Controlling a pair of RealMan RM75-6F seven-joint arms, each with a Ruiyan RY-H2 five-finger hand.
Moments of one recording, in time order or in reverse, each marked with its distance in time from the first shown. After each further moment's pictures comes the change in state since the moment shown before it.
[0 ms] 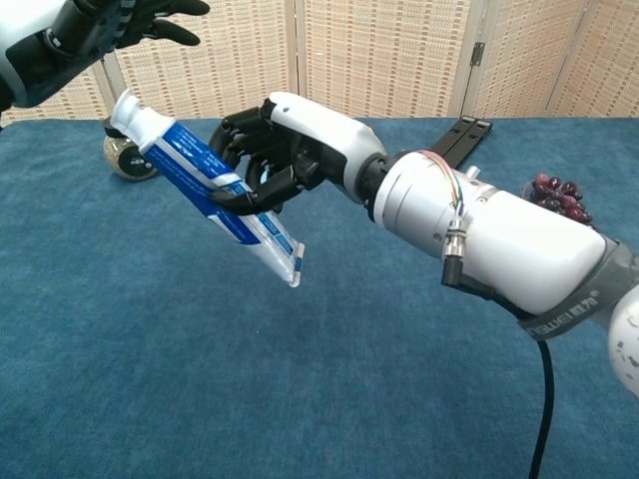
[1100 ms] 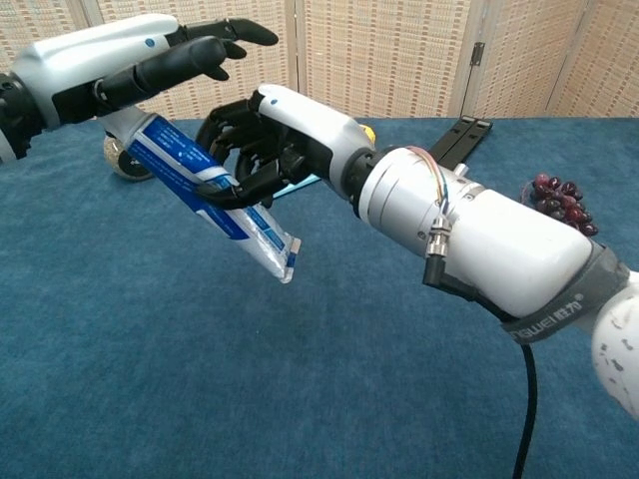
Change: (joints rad) left arm -0.059 0.035 0.045 -0.032 -0.016 -0.110 0.179; right arm 0.005 -0.026 0.019 -0.017 0.020 0.026 -0.038
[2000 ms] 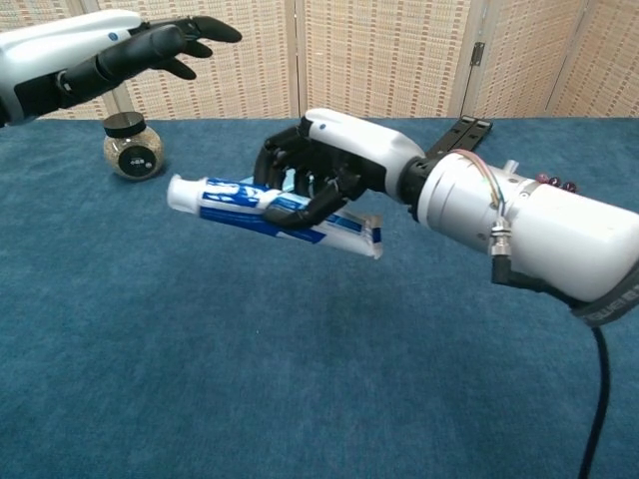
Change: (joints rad) left arm 0.033 0.058 0.009 -0.009 -0.028 0.028 -0.043; right arm -0.024 0.143 -0.081 0.013 -0.007 -0.074 -0.083
